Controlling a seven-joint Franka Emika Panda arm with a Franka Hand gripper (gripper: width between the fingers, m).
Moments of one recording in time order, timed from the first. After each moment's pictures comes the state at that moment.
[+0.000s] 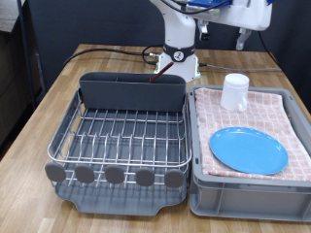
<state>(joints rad) 0.23 -0.30 -0.02 -2.44 -0.18 2.32 1.90</state>
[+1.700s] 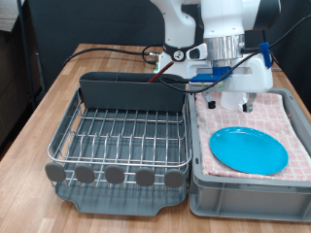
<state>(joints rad) 0.24 0.05 0.00 -2.54 0.41 2.95 1.30</state>
